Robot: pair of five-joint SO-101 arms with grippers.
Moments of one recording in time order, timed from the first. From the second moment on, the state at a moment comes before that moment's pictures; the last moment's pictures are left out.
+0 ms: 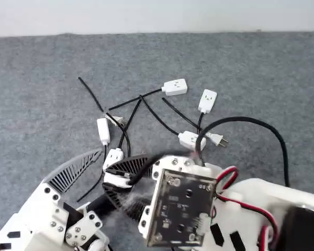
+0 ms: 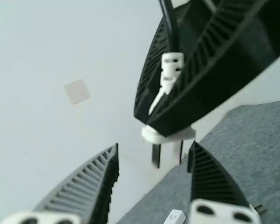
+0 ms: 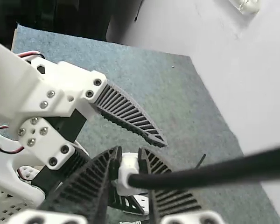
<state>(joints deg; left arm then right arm) 33.1 -103.7 44.3 63.2 -22.6 -69.1 -32.5 -36.1 100.4 20.4</state>
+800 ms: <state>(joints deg) 1.8 -103.7 74.1 48.7 -21.4 -45.7 -17.1 -30.9 91.3 10.5</state>
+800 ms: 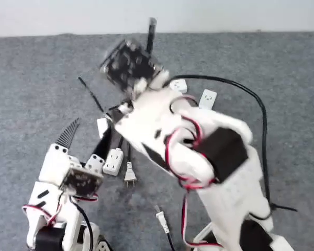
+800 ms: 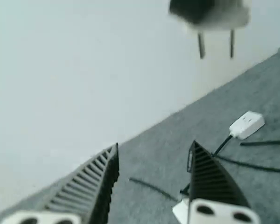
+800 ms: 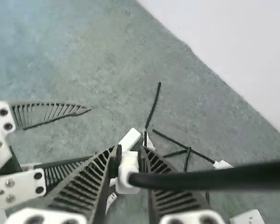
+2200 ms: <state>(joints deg) -22.5 -55.0 71.0 34.9 -4.1 -41.4 -4.7 -31.6 84.1 4.4</state>
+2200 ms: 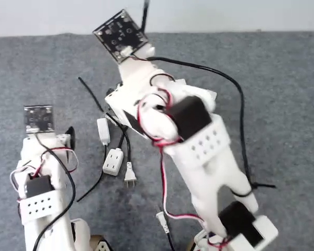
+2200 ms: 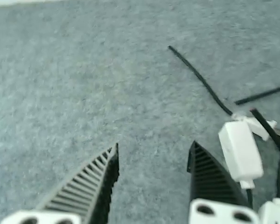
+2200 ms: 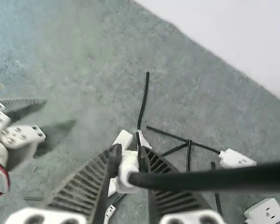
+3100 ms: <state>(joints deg) -33.4 -54.1 75.7 19.9 8.0 -44.5 32.2 -31.6 69.8 -19.8</state>
